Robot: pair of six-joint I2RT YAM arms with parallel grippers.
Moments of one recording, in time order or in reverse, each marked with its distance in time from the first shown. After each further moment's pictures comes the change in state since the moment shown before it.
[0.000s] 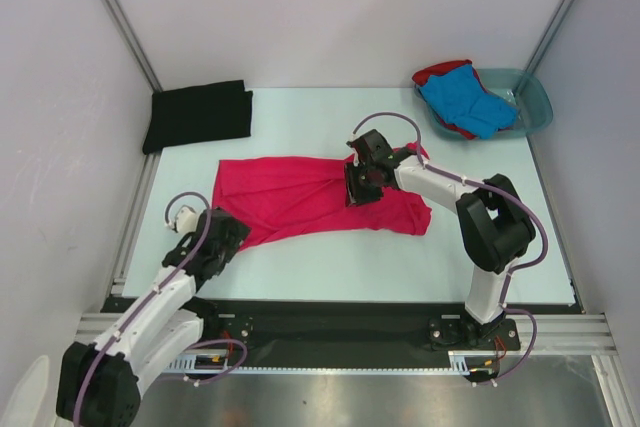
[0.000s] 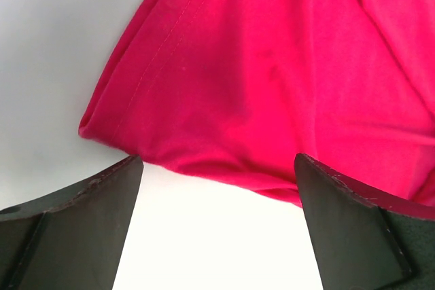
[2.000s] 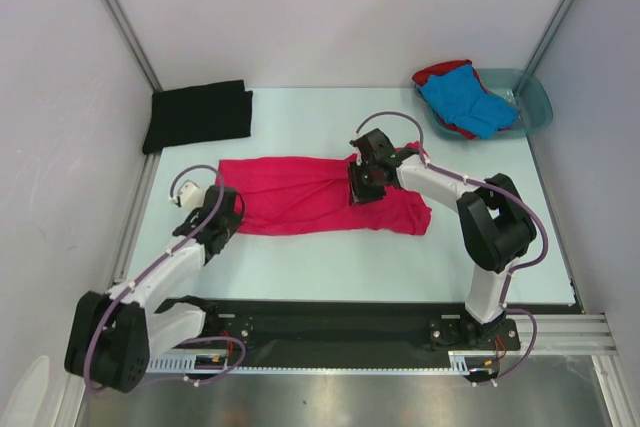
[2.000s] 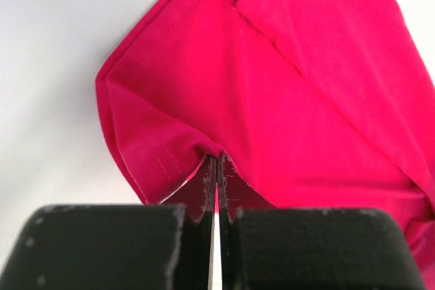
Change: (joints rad) left arm 0.016 0.217 0.127 0.157 -0.106 0.071; right arm -0.021 0.000 -0.005 0.001 0.011 -0.015
